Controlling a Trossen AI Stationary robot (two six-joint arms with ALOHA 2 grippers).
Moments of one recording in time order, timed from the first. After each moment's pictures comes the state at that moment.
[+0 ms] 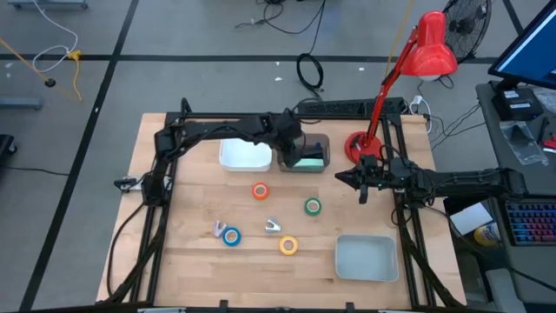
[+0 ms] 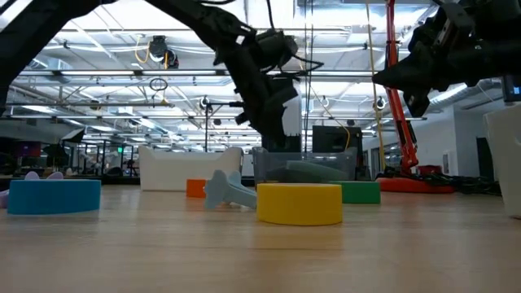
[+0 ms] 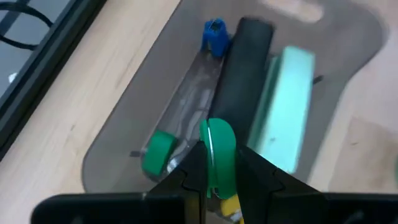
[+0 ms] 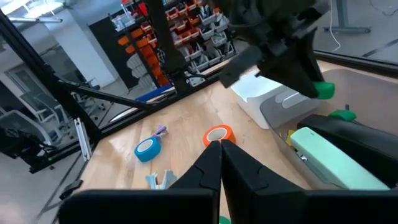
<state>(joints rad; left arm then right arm) 0.34 2.06 1.68 -0.58 -0.02 -0.08 -0.11 0.55 0.15 0.30 0.00 0.45</state>
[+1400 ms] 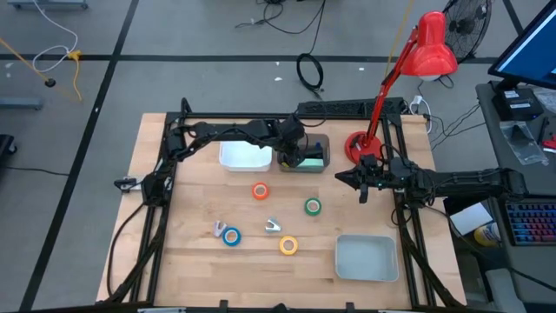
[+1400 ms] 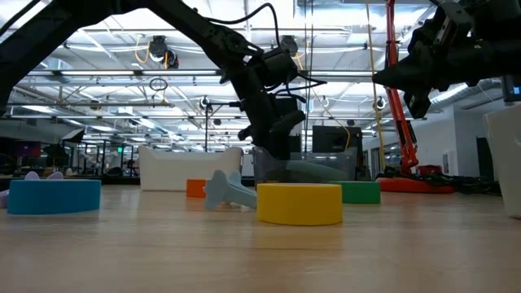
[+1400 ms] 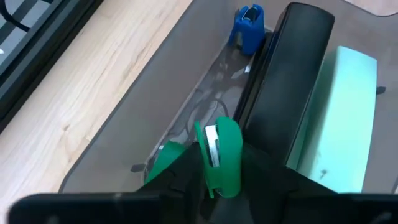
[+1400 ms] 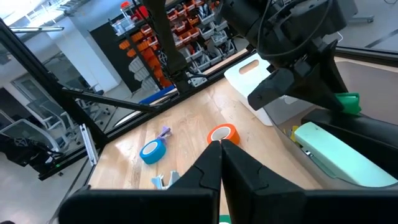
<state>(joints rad) 0.35 2.16 1.68 -0.50 -0.08 -0.14 -0.11 0.55 0.15 0.30 0.00 0.50</state>
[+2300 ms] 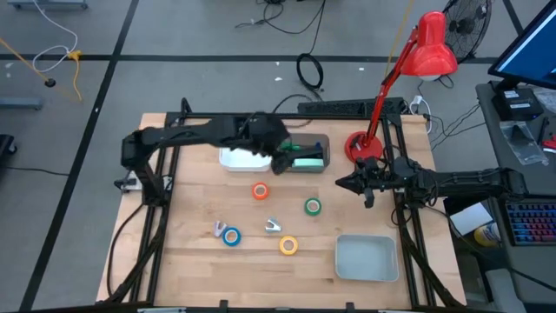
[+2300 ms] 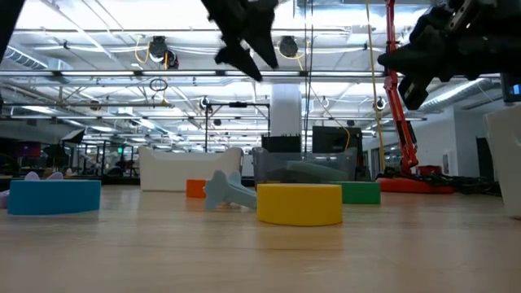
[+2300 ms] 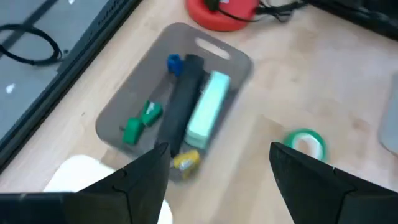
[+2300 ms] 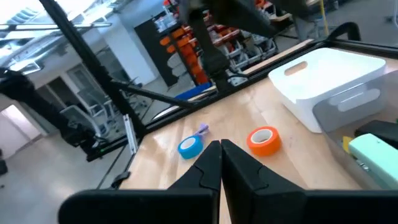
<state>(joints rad) 0.20 1.77 1.68 -0.77 -0.09 -0.25 -0.11 0.56 0.15 0.38 -0.16 0.48</state>
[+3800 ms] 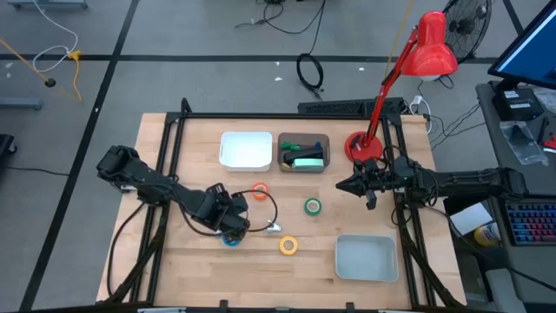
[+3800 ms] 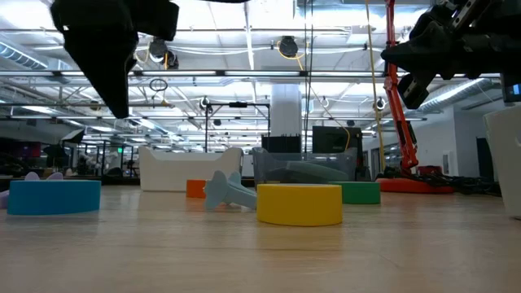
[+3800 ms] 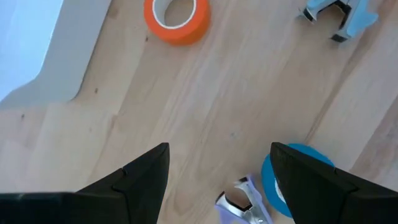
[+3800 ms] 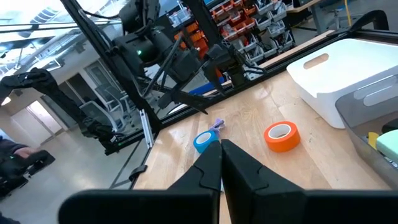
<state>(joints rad) -0.41 1.62 1.21 -1.10 -0.32 -0.80 -0.11 0.56 0.15 0.39 -0.23 0.51</state>
